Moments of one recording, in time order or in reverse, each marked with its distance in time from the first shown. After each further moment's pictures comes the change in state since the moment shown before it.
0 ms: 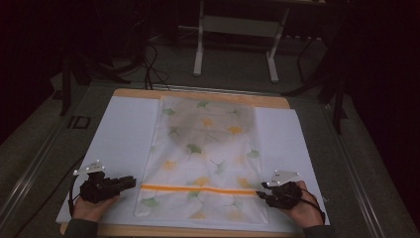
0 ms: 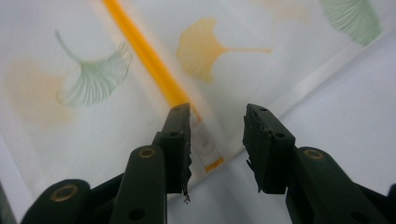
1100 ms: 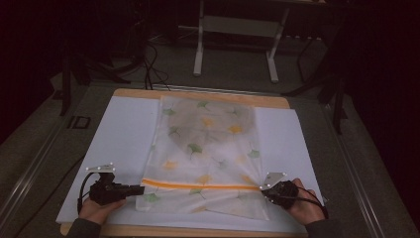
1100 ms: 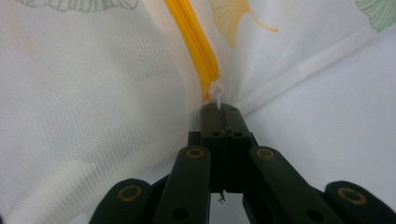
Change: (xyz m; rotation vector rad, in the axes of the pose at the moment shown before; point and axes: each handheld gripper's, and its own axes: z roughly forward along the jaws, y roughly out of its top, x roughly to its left) left arm -0.001 -0.003 0.015 0.130 -0.190 -0.037; right arm 0.005 0.011 0.003 0.219 -0.049 -0.187
